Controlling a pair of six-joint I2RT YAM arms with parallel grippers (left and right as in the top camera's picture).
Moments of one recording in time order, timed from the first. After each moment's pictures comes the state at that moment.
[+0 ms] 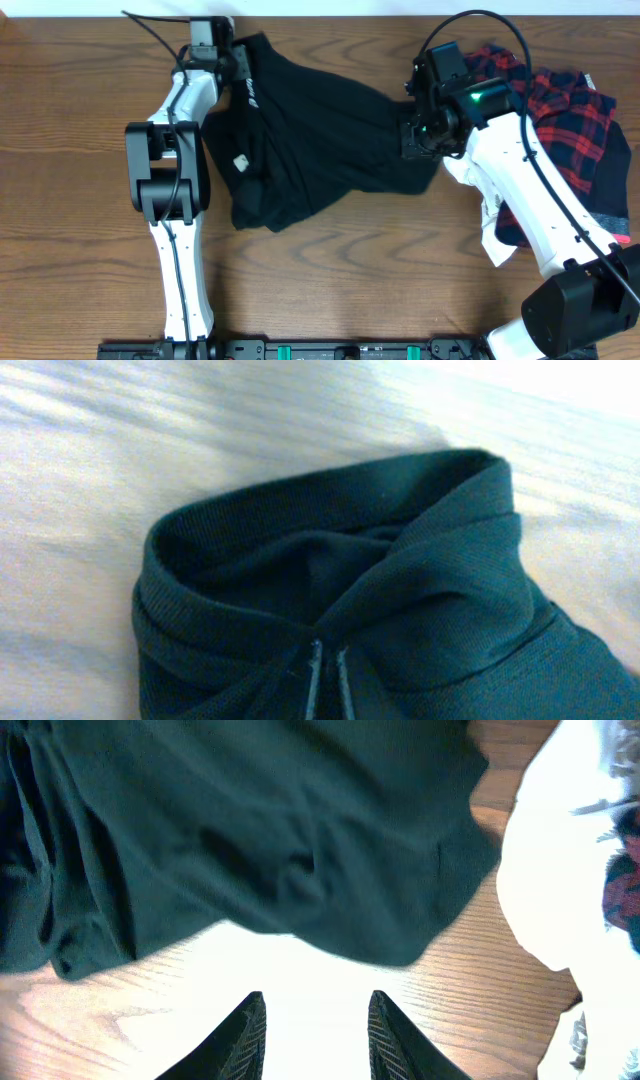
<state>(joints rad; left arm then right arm) 0.00 2.49 1.92 -0.22 0.14 -0.21 0.36 1.71 1.54 -1.09 -0.08 0.29</state>
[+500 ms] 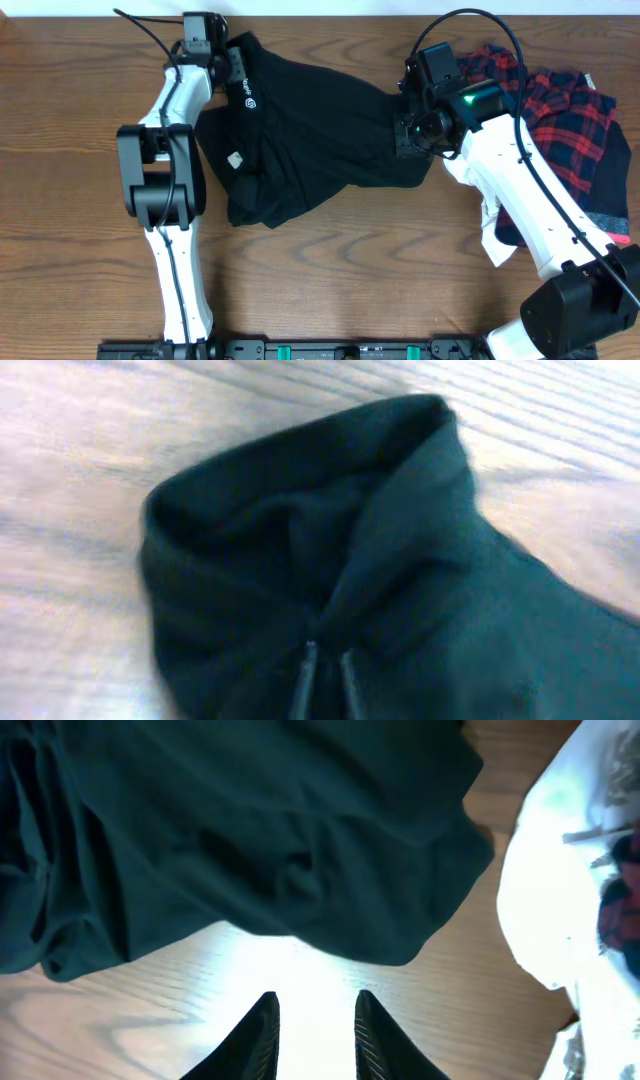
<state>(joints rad) 0.01 2.39 1.91 -0.45 0.13 -0.22 0.38 1.71 1.54 -1.05 -0.04 0.28</state>
